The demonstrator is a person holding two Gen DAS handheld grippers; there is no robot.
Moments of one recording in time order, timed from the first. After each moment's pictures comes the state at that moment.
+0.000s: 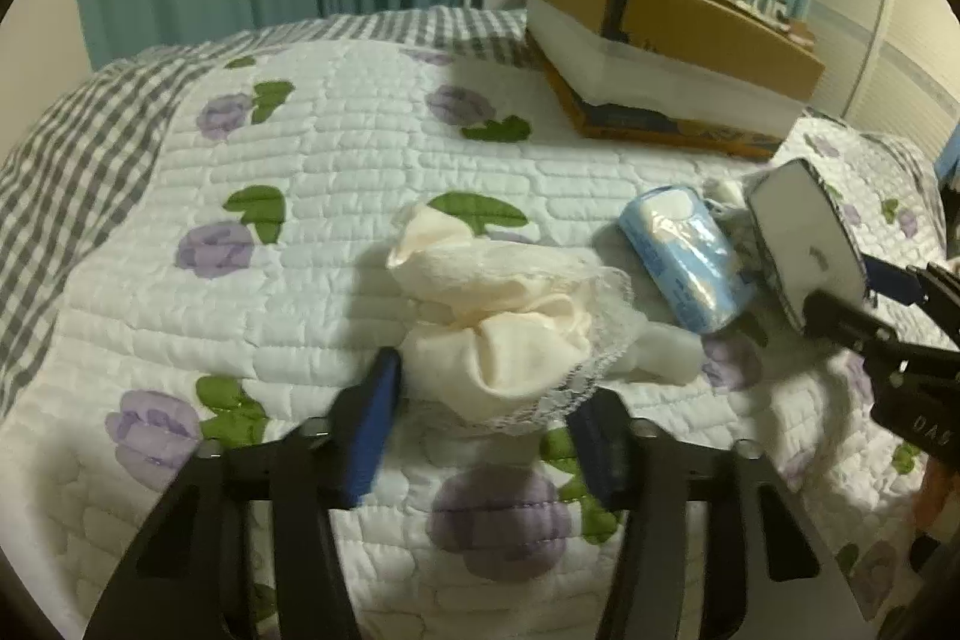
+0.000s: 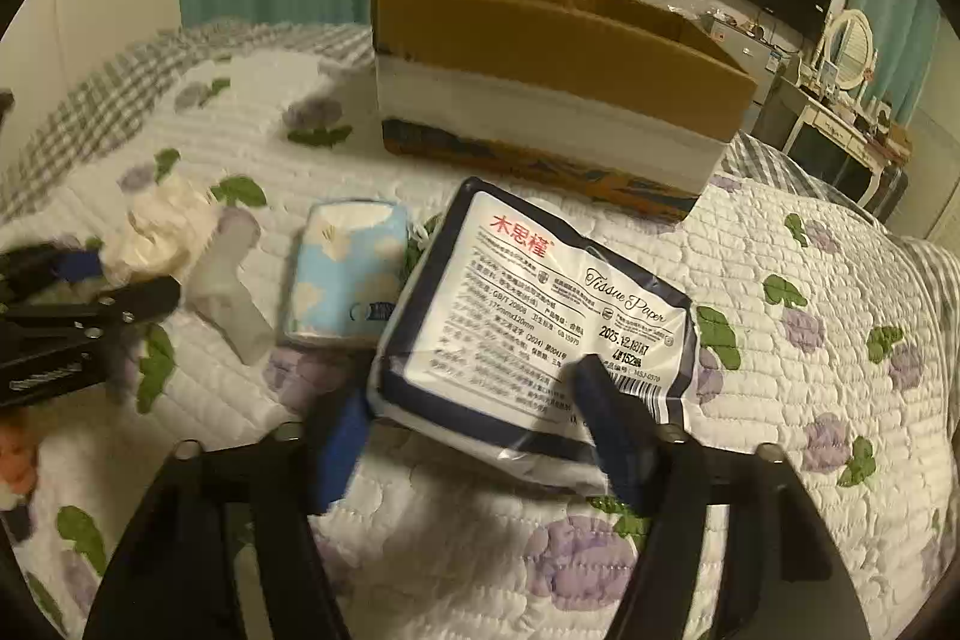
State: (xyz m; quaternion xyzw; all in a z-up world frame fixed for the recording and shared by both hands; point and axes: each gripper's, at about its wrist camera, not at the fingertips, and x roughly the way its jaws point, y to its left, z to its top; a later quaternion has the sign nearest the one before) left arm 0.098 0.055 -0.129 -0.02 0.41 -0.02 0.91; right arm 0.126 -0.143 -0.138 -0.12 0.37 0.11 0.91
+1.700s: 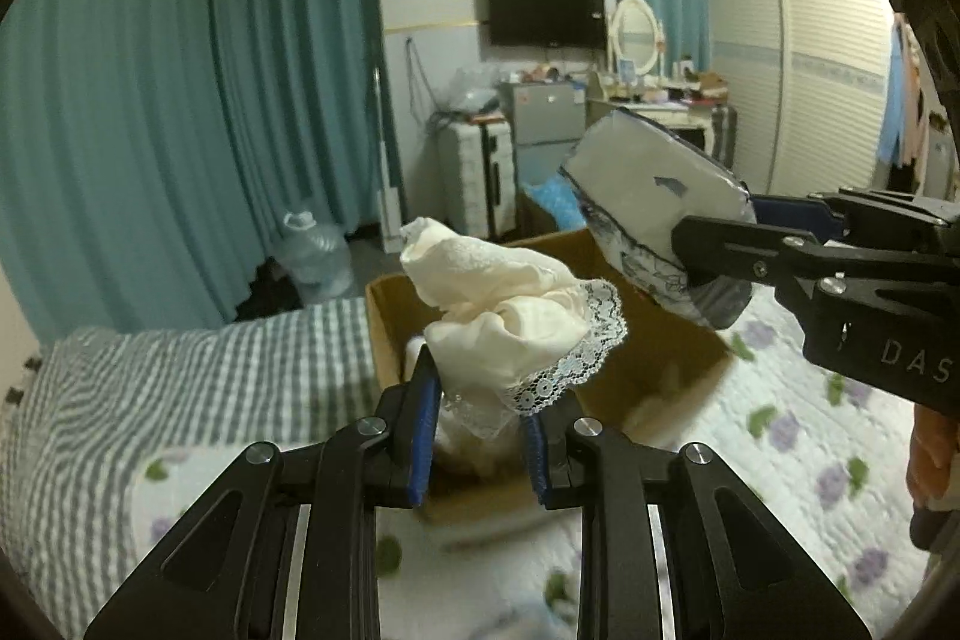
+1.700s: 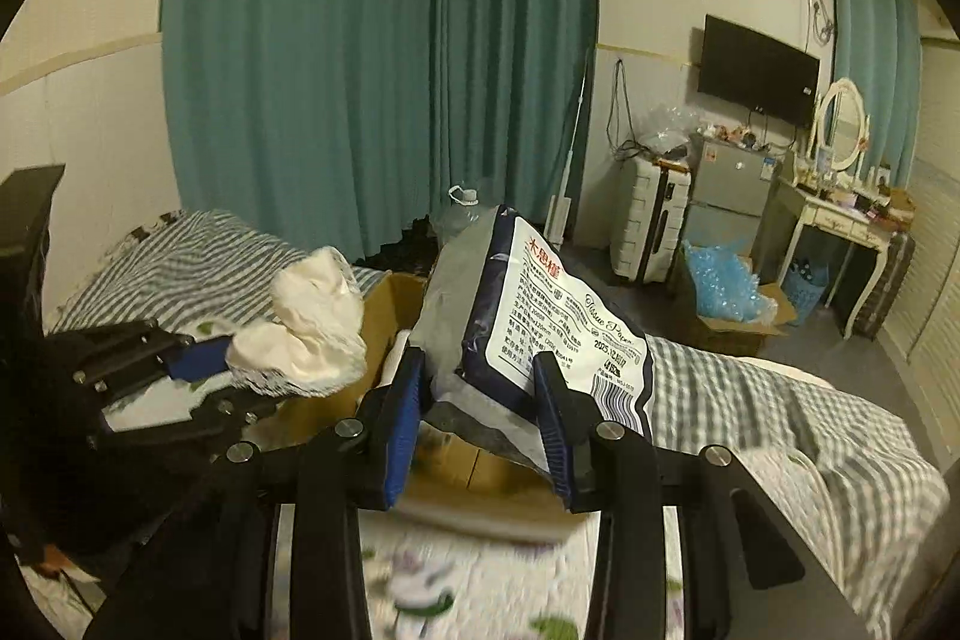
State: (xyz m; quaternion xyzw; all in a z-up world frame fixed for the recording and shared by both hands) left arm 0.240 -0.039 0.019 0.06 0.26 -0.09 0.96; right arm 0.242 -0.175 0.046 -0.07 0.24 0.16 0.96
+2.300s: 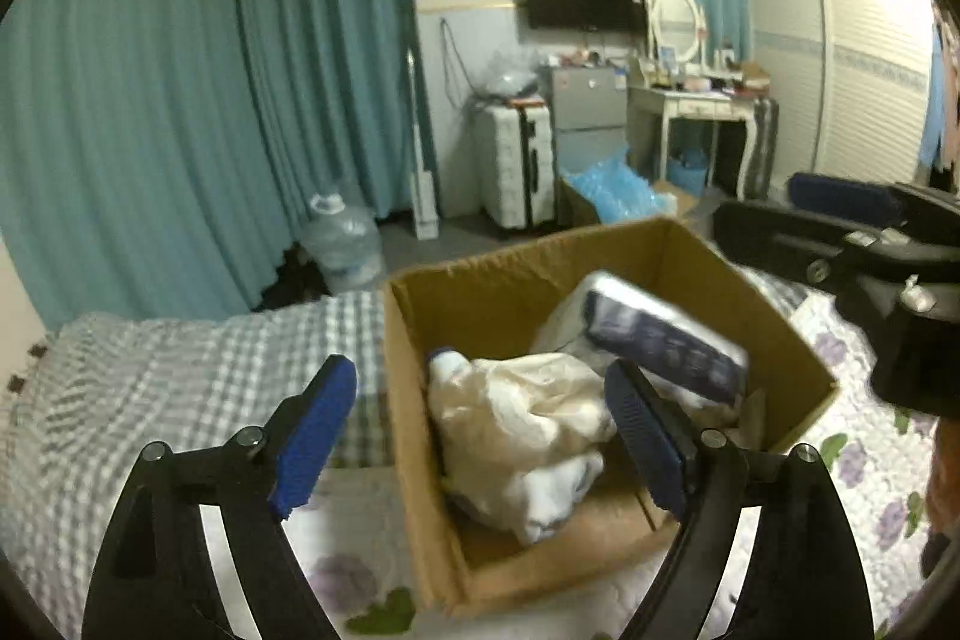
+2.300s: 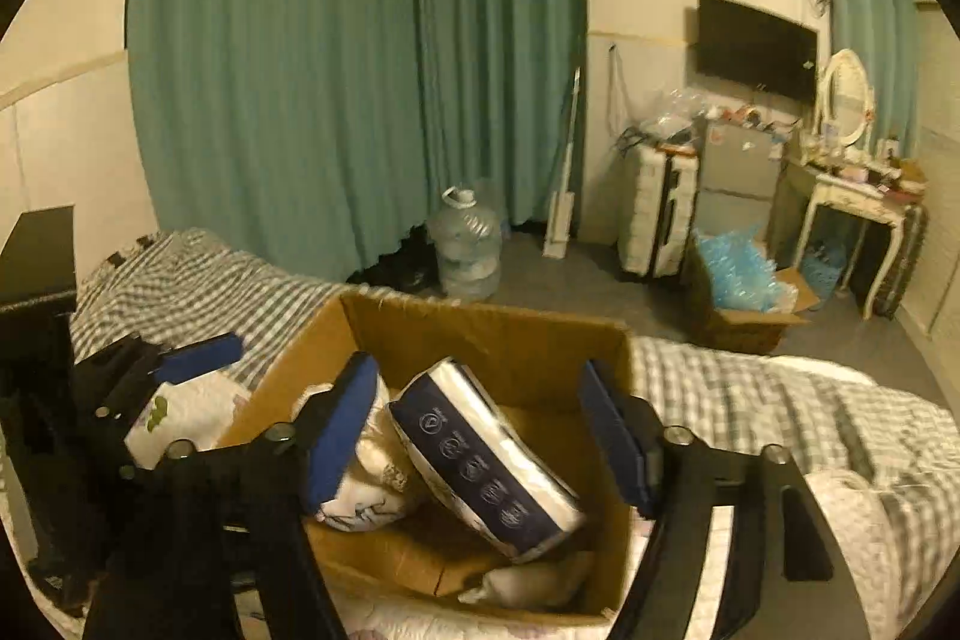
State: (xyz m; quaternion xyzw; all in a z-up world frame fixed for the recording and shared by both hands) left arm 0.270 -0.040 0.008 0.07 0.27 -0.04 0.96; right arm 0.299 -0.177 0.020 -0.04 0.23 0.15 0.96
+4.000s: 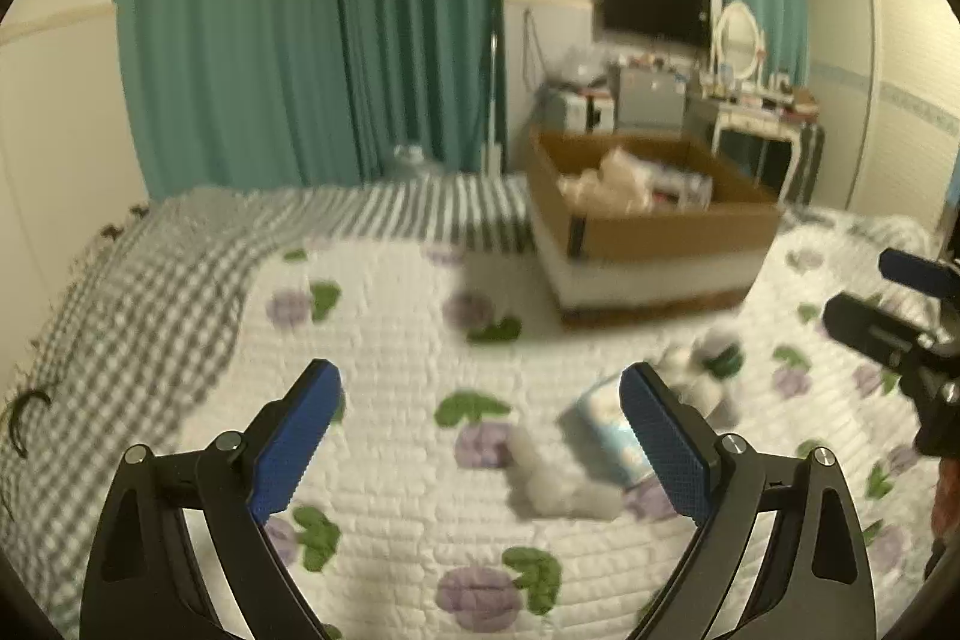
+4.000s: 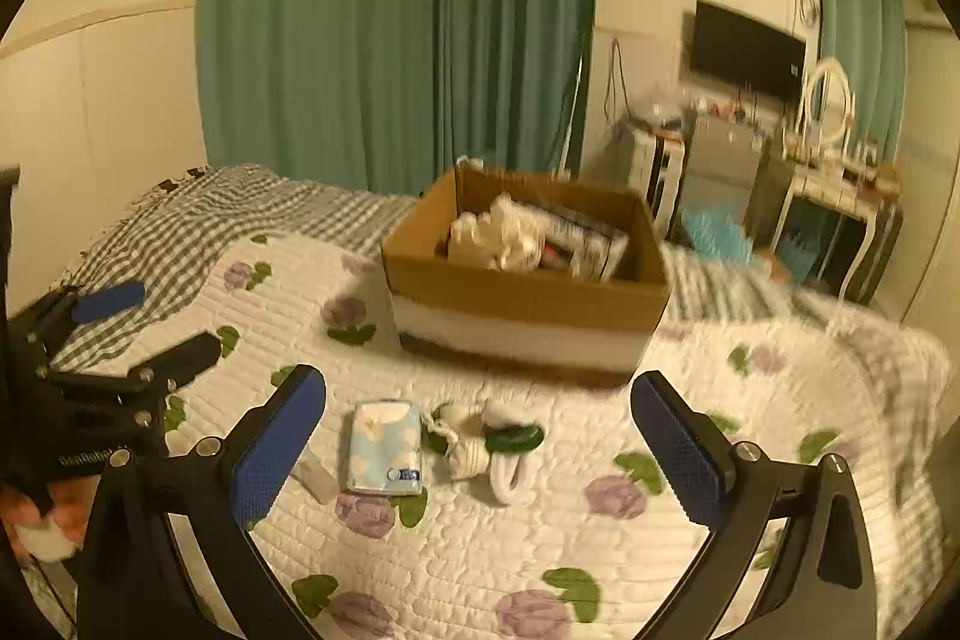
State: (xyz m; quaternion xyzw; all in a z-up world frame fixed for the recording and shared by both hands) left arm 0.089 0.038 -0.046 0.01 0.29 0.03 0.96; right arm 0.107 -0.147 -0.035 -0.06 0.26 0.14 0.95
